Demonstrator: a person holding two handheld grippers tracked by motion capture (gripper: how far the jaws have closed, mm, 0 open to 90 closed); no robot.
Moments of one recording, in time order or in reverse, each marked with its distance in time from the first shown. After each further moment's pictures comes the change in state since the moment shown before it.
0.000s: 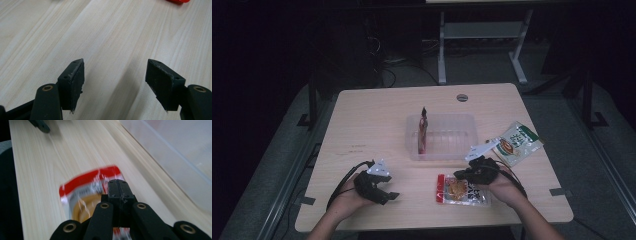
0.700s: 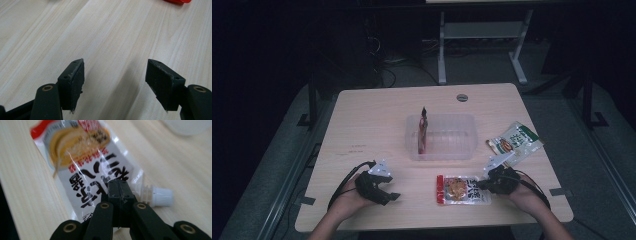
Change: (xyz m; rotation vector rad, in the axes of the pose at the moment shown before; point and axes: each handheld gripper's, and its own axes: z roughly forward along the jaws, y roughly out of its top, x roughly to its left) left arm -0.003 0.002 0.003 -0.013 -0.006 -0.007; right arm -0.009 -0.049 -0.021 0.168 -0.093 0.026
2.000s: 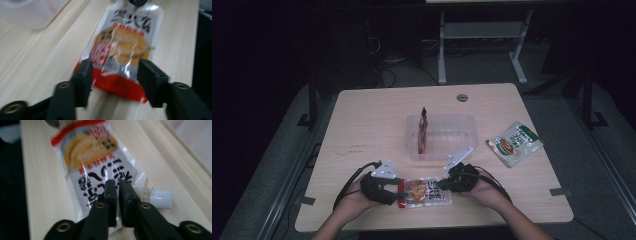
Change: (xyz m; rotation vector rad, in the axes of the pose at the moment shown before) left arm -0.020 0.021 -0.004 -0.083 -0.045 0.070; right arm 0.042 0.075 0.047 -0.100 0.170 -0.104
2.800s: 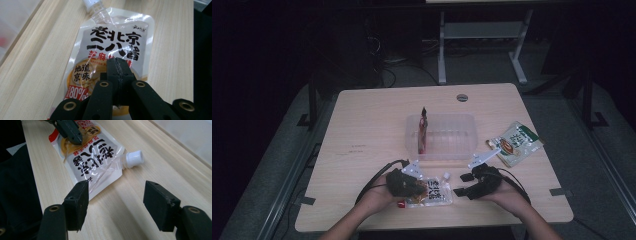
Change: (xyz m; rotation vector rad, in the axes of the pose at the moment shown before) left arm -0.010 0.037 0.050 0.108 -0.094 0.082; right arm -0.009 -0.039 -0.039 -0.047 -0.017 0.153
